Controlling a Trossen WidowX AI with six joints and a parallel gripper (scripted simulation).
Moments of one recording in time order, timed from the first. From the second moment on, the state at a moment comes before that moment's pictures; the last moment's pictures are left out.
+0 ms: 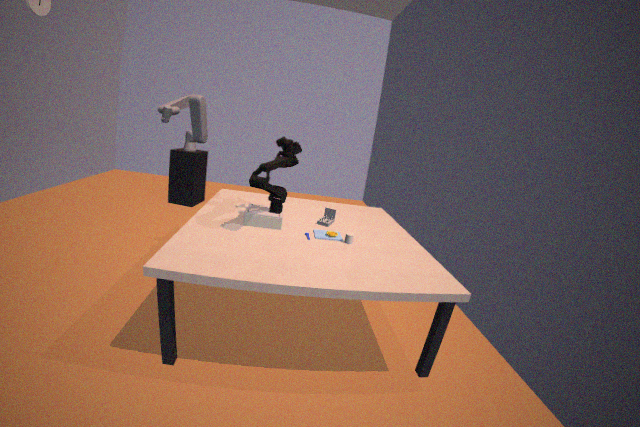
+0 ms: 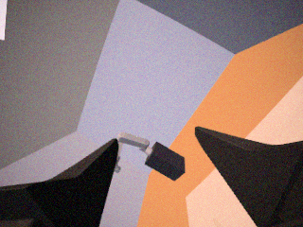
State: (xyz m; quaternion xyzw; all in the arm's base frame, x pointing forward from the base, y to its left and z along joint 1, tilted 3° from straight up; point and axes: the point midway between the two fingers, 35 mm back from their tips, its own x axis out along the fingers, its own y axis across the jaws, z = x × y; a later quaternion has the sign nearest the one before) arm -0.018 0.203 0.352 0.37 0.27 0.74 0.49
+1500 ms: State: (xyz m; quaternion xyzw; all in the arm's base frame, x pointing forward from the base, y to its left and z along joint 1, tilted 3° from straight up) arm 0.256 0.195 0.276 0.10 0.35 0.32 0.88
